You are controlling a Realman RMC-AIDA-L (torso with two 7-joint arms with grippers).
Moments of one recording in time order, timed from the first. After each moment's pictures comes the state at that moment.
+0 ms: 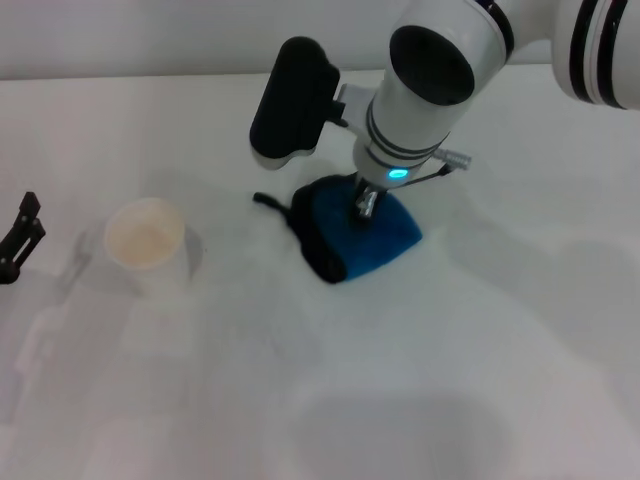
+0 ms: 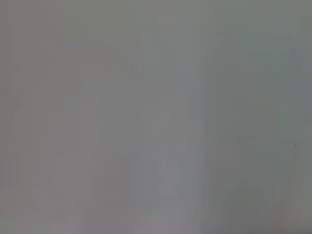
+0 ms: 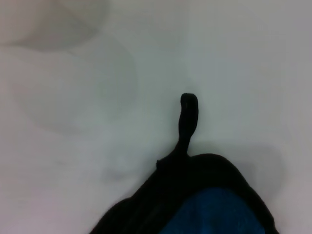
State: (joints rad) left arm -0.34 -2.08 2.83 0.06 -1.19 1.33 -0.18; right arm 1.18 2.03 -2.29 -0.53 0.84 0.85 -0.32
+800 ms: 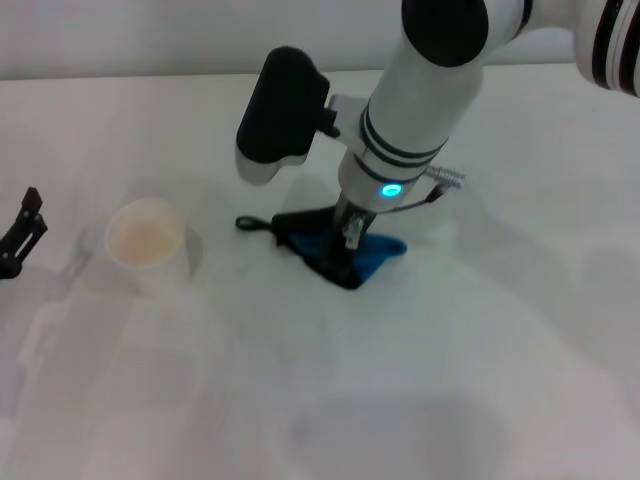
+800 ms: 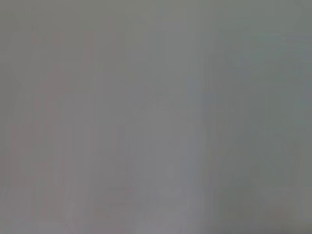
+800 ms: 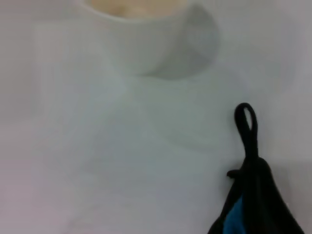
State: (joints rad) left arm -0.35 -2.08 2.83 0.06 -1.19 1.32 -0.18; right arm 1.11 2.03 -2.05 -0.64 0.91 1.05 -0.55
